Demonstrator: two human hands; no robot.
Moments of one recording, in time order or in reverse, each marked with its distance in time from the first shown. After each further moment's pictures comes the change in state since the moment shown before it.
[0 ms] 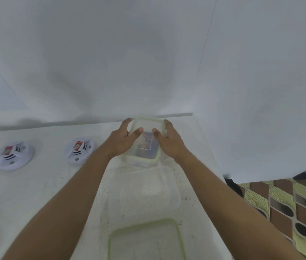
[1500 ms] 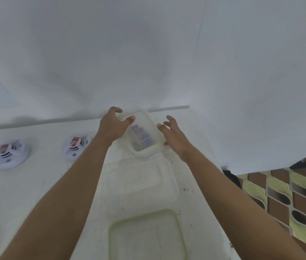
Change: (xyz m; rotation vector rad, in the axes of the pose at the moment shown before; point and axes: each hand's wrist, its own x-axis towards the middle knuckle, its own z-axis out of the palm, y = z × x) left_hand 0.018 0.009 -0.007 -0.127 0.308 -0.016; right_hand -0.019 0.007 -0.017 0.166 -0.066 0.152
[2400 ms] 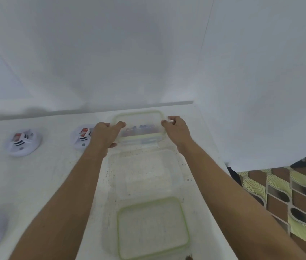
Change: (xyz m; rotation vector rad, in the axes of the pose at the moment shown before) left_hand -0.048 -0.029 -0.027 -0.272 0.044 -0.351; right_hand -0.013 -0.011 0.017 0.002 0.177 0.067
